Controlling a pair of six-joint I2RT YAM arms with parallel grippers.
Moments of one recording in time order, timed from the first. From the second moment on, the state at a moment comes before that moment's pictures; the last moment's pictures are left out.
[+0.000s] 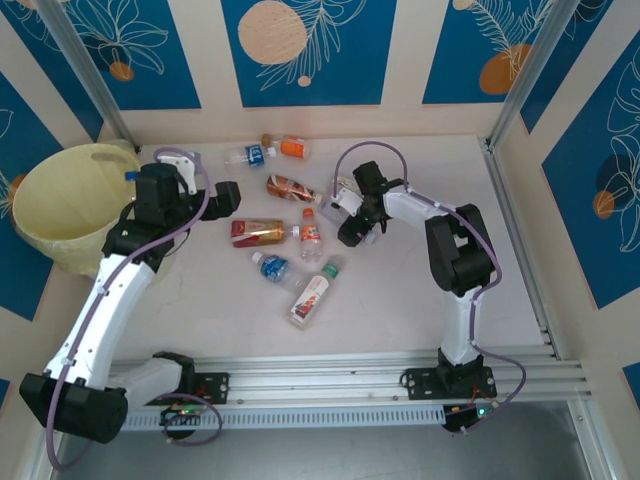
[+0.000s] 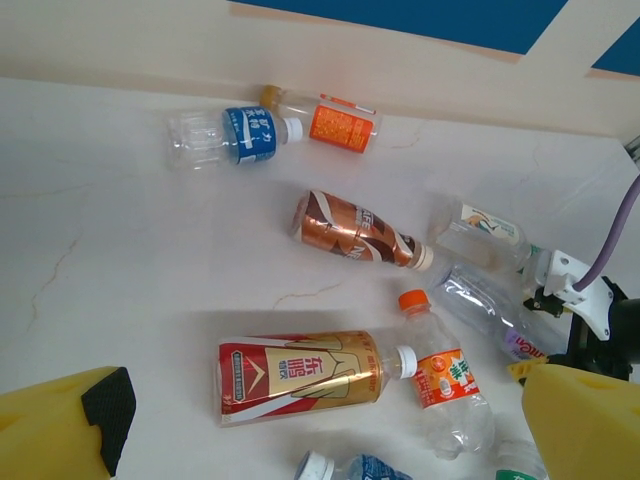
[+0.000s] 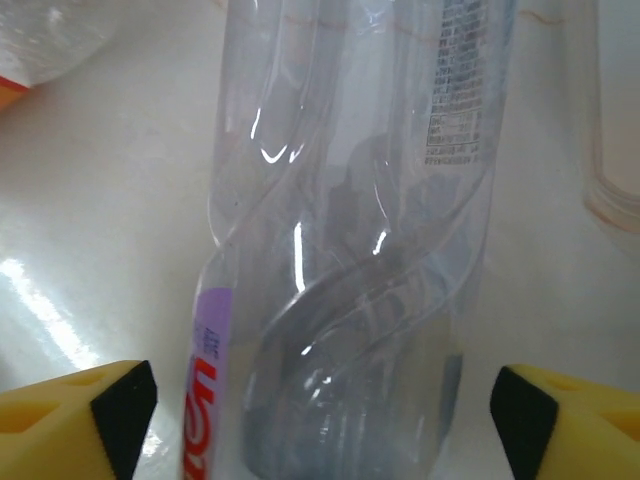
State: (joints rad) left arm -0.23 1.10 1.18 -0.60 0.08 -0.28; right arm 0.39 2.02 1.44 -0.62 -0.13 -0.56
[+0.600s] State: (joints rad) left arm -0.23 1.18 1.18 -0.58 0.14 -0.35; right arm 0.45 1.80 1.14 -0.40 0.03 -0.44
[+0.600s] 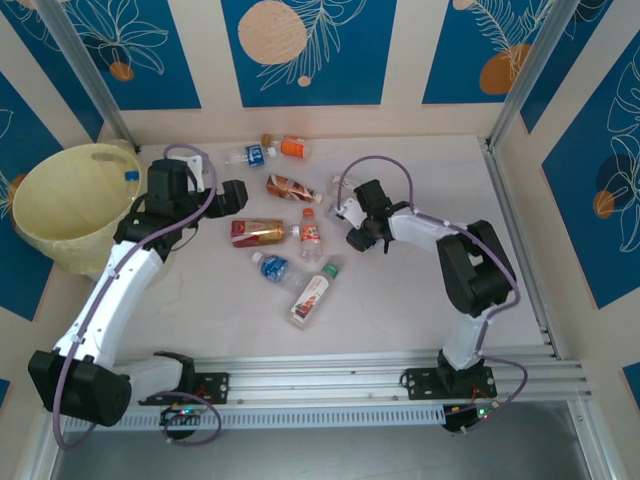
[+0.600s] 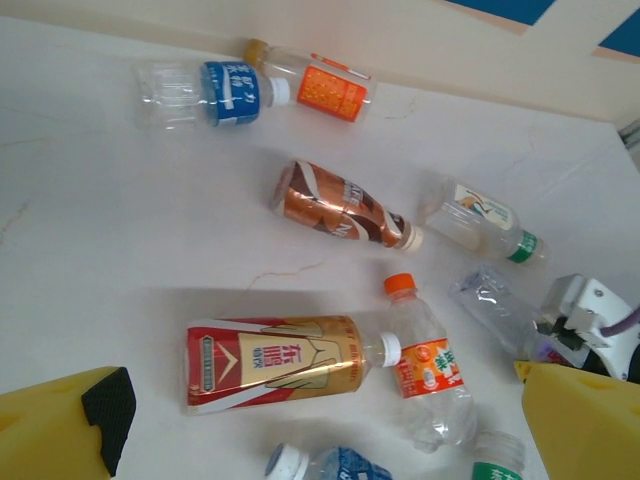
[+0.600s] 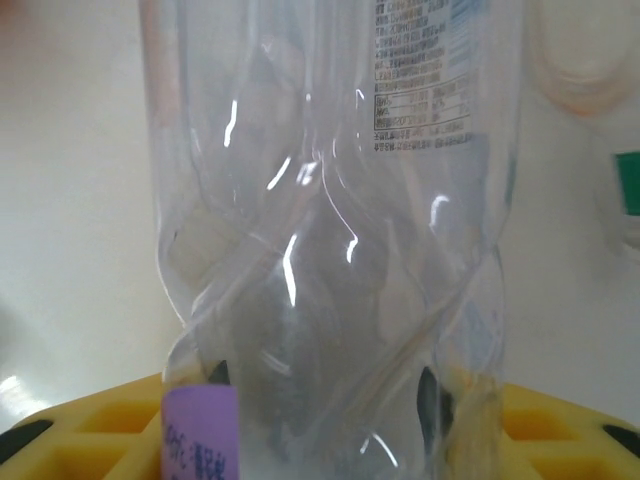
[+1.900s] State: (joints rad) left arm -0.50 1.41 0.97 0.13 0.61 -0.56; right arm 0.62 1.42 0.73 0.40 -0.37 0.42
